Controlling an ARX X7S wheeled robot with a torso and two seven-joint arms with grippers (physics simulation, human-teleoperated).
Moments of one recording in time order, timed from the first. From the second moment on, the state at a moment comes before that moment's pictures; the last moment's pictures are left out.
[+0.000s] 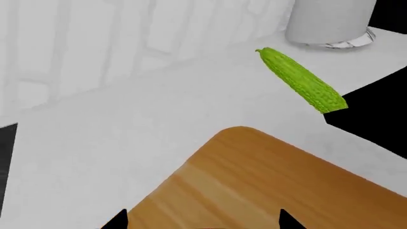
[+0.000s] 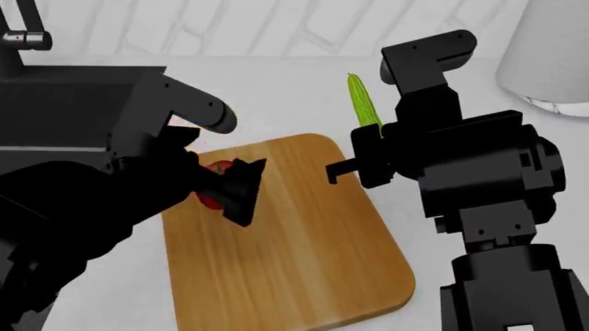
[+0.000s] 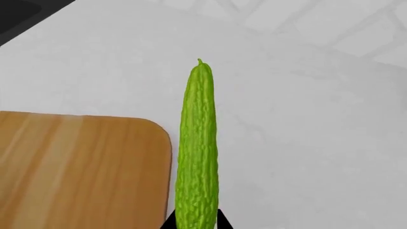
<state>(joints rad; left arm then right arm) -1.07 -0.13 0.44 -0.27 -0.44 -0.98 0.11 1.33 0.19 -0.36 0.74 0.11 1.04 -0.43</state>
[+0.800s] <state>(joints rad) -1.03 -0.14 0.21 -0.21 -0.53 -0.88 -0.02 1.56 0.02 -0.55 1.27 0.11 1.02 -0.61</state>
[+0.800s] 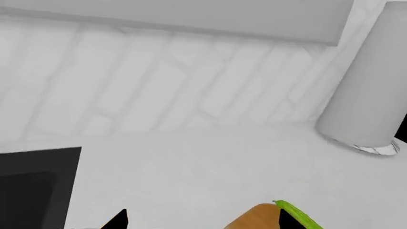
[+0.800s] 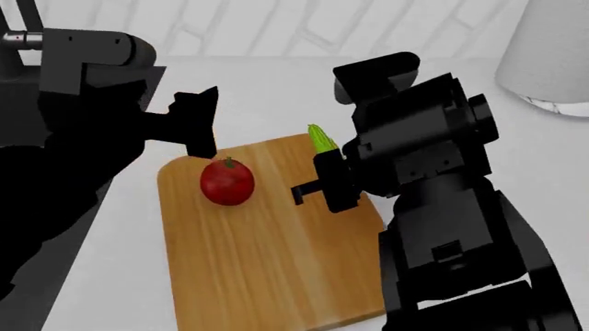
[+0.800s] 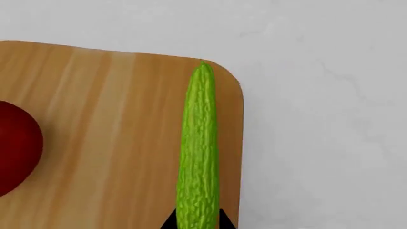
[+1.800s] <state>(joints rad) -1.02 -0.15 0.20 -0.18 -0.58 -0.88 -0.06 1.59 0.05 -0.66 1.20 0.27 1.04 -0.57</state>
